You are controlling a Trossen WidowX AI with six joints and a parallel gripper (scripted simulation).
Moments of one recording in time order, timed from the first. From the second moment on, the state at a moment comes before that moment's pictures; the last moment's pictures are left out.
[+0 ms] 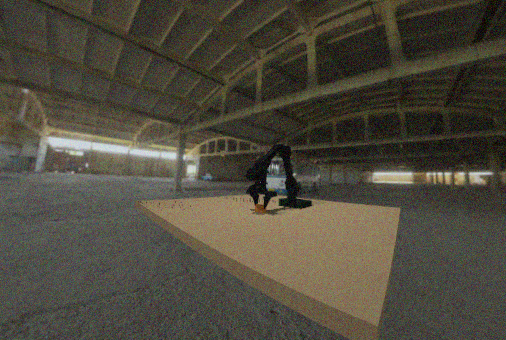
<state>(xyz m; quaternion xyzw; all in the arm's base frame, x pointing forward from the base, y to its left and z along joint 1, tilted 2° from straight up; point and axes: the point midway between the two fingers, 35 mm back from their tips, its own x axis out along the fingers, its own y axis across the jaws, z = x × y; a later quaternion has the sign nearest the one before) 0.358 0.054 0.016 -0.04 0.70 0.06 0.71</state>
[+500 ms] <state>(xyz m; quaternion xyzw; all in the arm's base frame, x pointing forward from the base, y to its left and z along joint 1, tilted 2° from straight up) 0.355 0.053 0.039 -0.04 0.71 0.06 0.71</state>
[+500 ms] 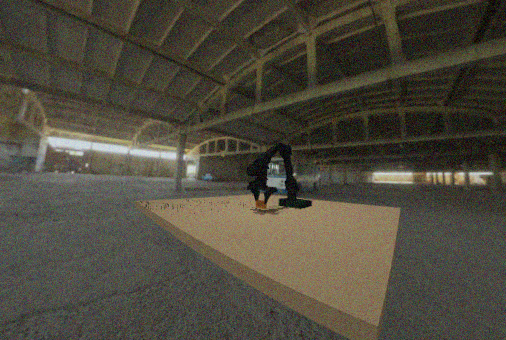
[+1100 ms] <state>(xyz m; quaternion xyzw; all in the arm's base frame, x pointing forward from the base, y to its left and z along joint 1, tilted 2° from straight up) 0.362 0.054 0.034 -0.04 0.62 0.06 0.78</state>
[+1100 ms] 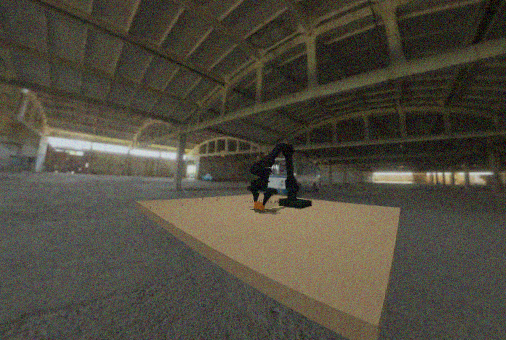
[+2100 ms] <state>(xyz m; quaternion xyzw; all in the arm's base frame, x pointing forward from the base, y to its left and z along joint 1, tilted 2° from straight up) 0.356 0.054 0.030 -0.02 0.46 0.07 0.89</state>
